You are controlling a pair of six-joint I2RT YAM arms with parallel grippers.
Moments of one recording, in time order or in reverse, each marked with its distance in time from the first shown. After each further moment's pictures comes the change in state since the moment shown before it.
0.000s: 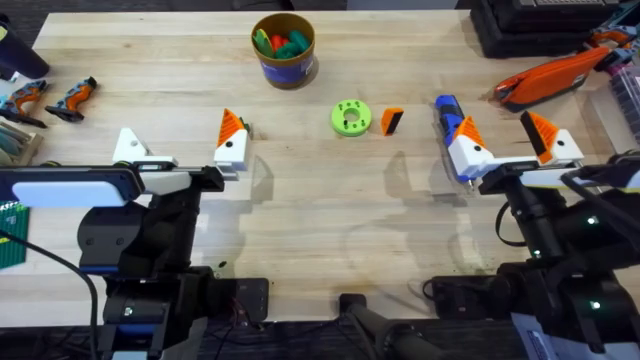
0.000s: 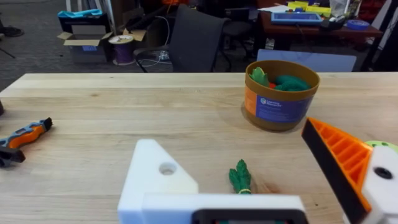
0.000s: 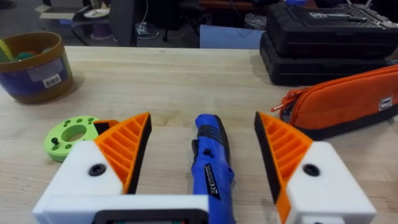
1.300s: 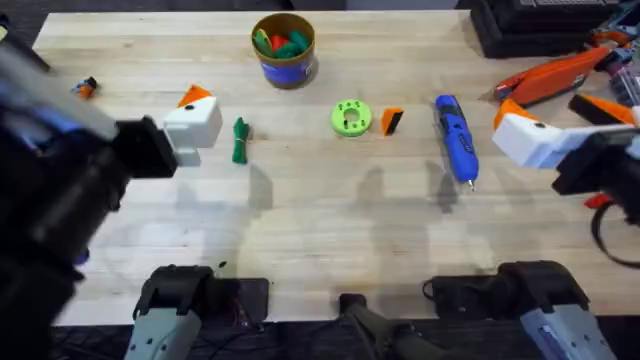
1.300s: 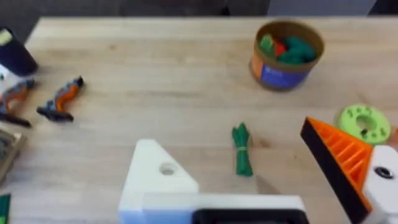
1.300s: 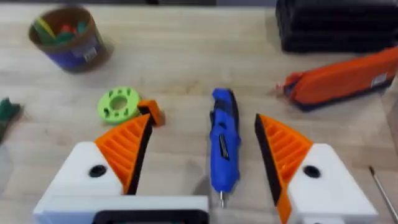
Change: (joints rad) left arm -0.003 0.446 0.745 -0.697 -0.050 0.008; right arm 0.001 0.364 0.708 -0.666 -0.057 0.015
